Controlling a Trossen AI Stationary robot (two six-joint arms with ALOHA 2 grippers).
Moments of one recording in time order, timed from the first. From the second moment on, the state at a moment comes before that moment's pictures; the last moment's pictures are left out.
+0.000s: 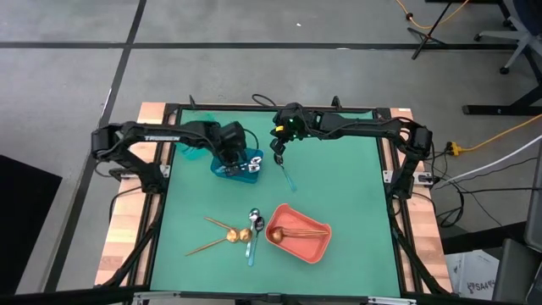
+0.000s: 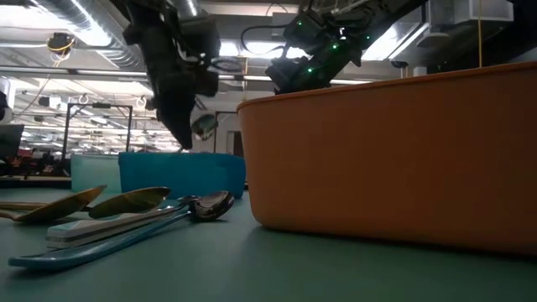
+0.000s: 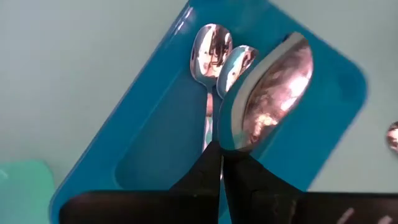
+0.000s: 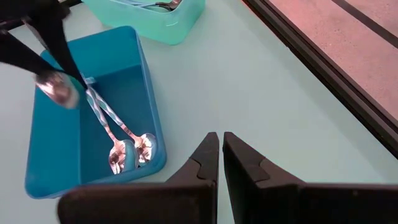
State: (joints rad) left arm 0.33 1.47 0.96 -0.68 0.02 -0.12; right arm -0.33 1.81 1.33 -0.24 0.01 0.15
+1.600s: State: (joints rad) left arm 0.33 1.59 0.96 -0.61 -0.07 -0.12; right arm -0.33 1.81 1.33 -0.25 0.02 0.18
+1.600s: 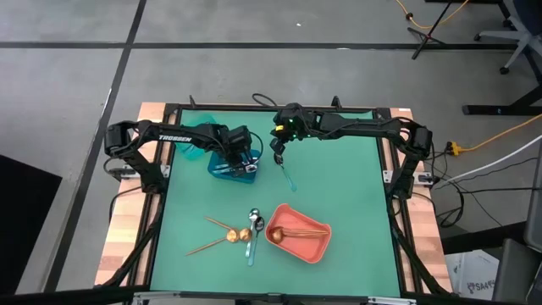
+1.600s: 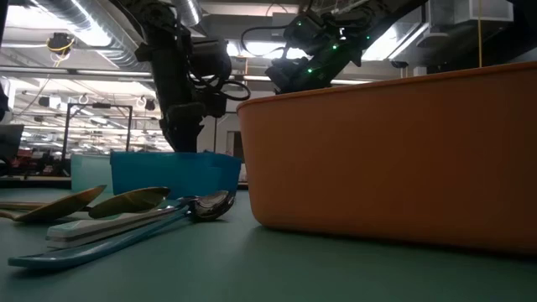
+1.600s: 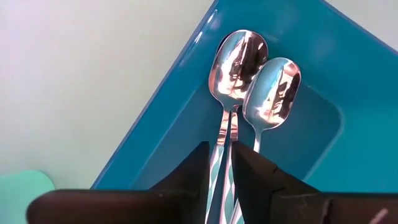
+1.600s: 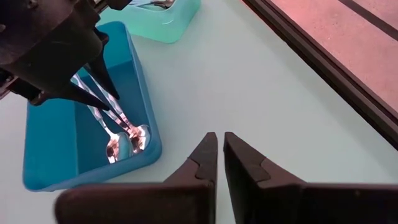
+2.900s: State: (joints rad) left arm 0.23 1.32 0.96 -0.68 -0.06 -0.21; right arm -0.32 1.81 1.33 -0.49 -0.20 -0.95
